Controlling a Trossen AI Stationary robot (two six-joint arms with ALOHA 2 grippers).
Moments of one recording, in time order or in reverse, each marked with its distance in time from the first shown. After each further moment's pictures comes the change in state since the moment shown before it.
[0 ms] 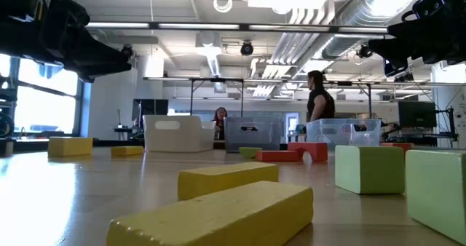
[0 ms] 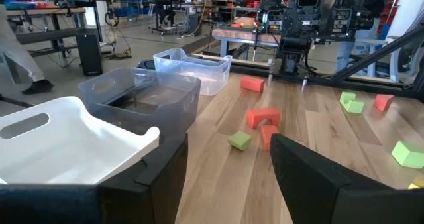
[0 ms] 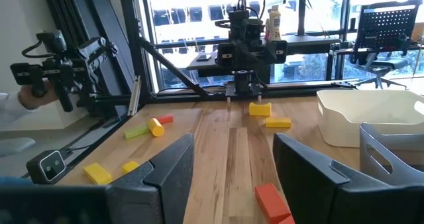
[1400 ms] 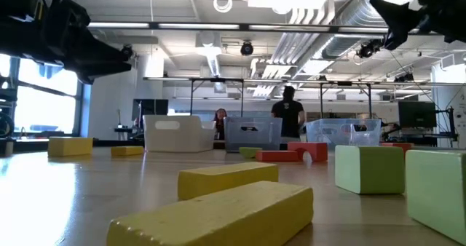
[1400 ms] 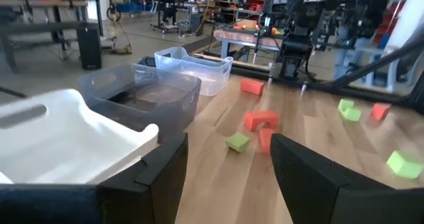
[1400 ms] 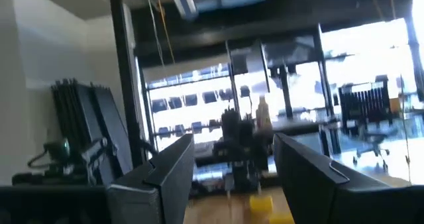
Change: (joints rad) left arm 0.000 0.000 0.000 0.002 -0.007 -0.065; right arm 0.000 0.000 -0.001 0.382 0.083 0.086
